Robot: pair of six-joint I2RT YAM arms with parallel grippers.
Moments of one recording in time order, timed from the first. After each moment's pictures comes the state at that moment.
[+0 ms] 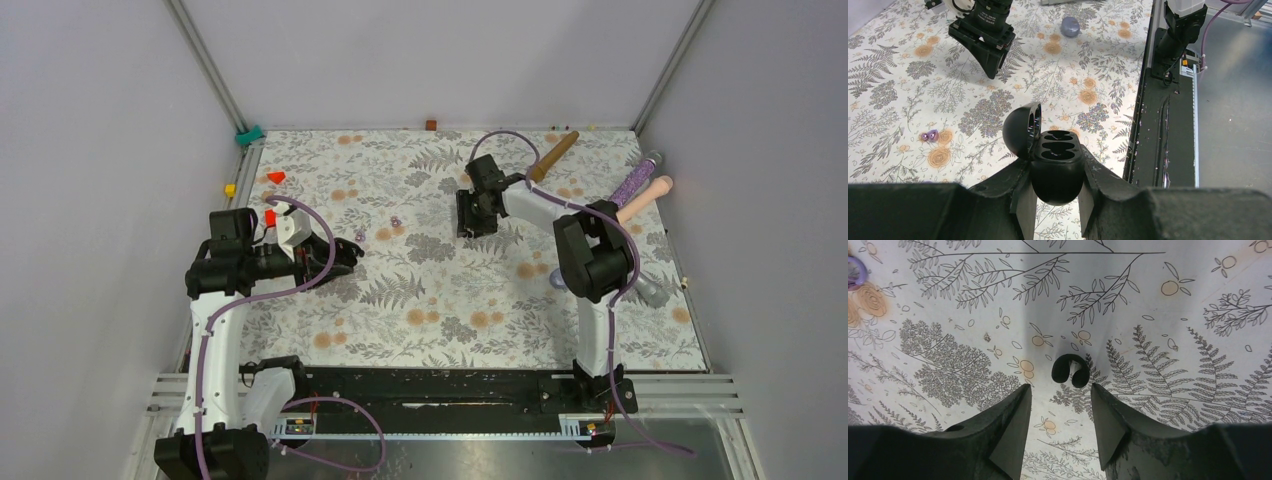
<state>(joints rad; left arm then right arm) 0.14 0.88 0.95 -0.94 1.35 0.78 0.47 2.06 1.47 -0.54 -0.10 0.40</state>
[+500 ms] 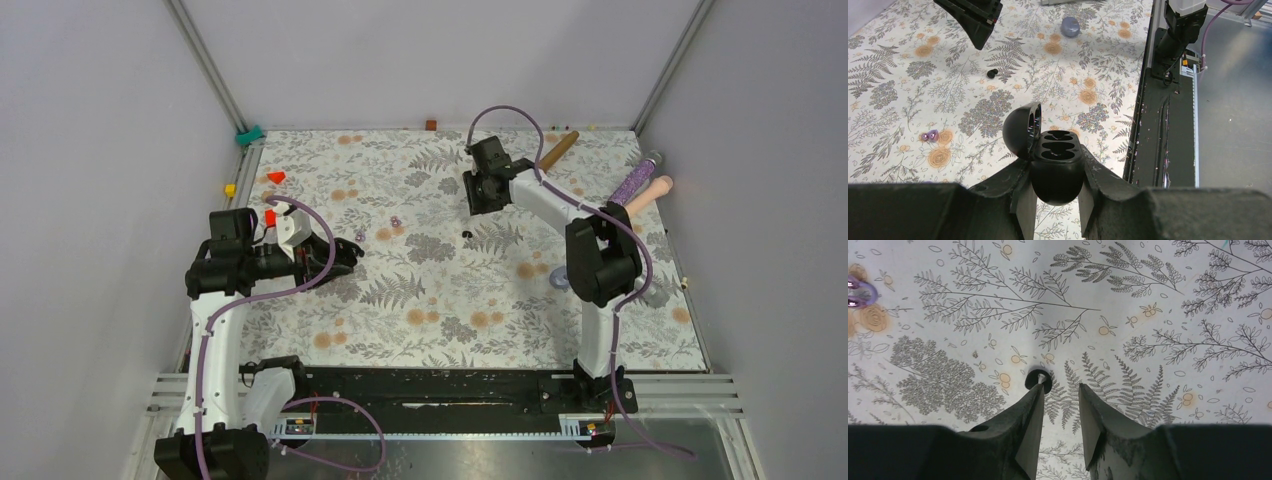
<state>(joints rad) 0.14 0.88 0.95 -0.94 1.35 0.78 0.46 1.99 1.55 -0.57 0.03 0.22</state>
